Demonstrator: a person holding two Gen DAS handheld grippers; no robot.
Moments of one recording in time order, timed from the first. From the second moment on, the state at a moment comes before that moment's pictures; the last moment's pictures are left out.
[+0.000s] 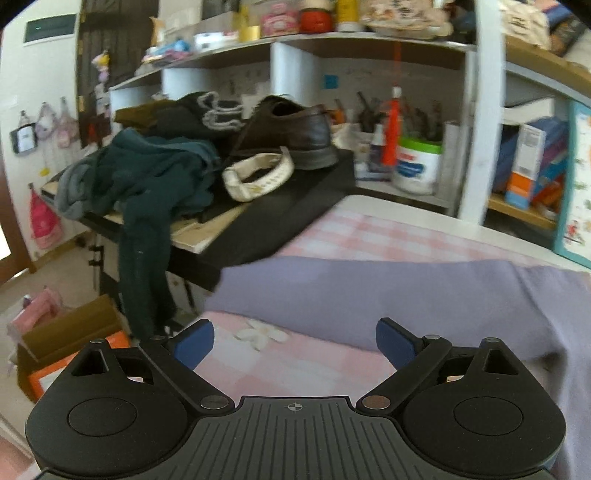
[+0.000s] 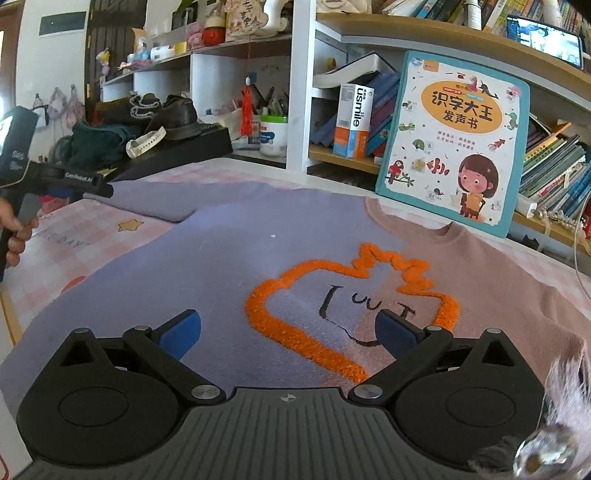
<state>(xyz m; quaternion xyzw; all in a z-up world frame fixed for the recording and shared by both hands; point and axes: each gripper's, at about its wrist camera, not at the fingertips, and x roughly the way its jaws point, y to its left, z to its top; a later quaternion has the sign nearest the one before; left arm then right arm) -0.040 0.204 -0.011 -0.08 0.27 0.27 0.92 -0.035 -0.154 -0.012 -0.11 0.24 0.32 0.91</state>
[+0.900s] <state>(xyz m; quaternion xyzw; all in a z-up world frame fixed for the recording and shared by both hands) -0.017 0.278 -0.019 -0.27 0.27 0.23 0.90 -0.034 -0.155 -0.011 -0.10 0.25 0.31 0.91</state>
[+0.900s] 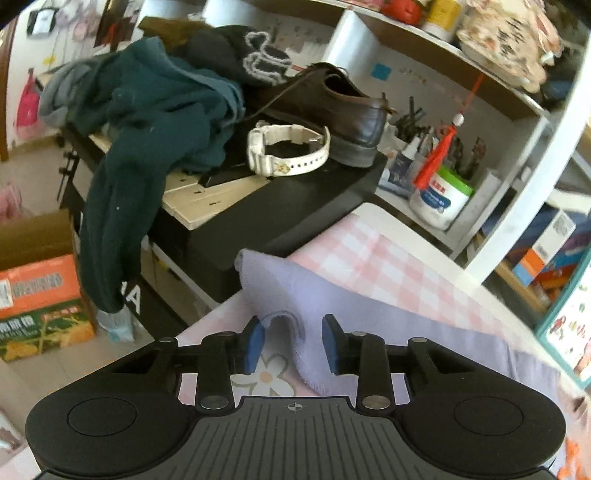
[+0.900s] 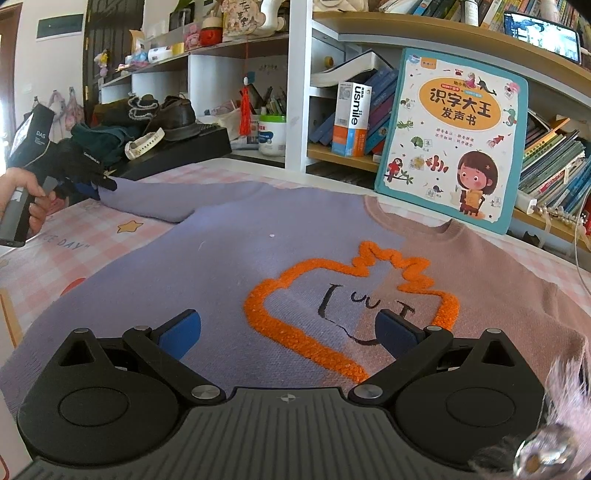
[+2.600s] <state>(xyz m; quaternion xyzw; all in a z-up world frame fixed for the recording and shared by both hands) 0.103 -0.066 0.086 -0.13 0.23 -0.21 0.94 -0.045 -0.244 -0.011 -0.05 0.25 0.22 0.94</state>
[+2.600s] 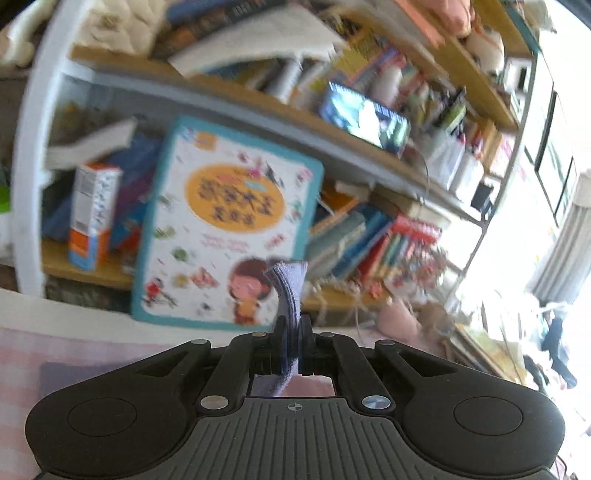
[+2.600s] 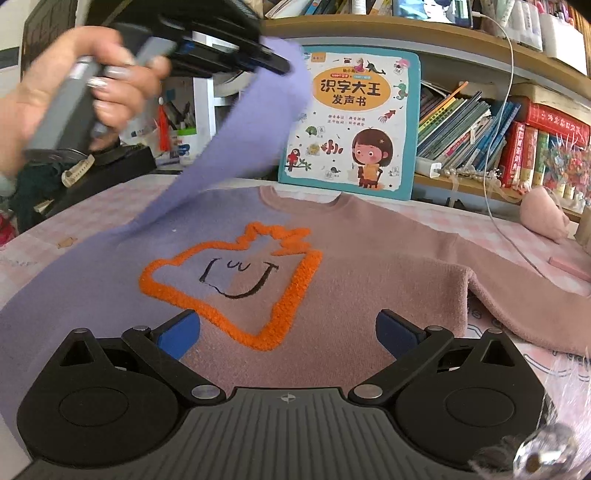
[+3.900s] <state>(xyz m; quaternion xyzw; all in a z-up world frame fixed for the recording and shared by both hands) -0.005 0.046 0.000 0.04 0.33 0.03 0.94 -0.041 -0.241 -0.011 -0.05 0.26 0.21 0.94</state>
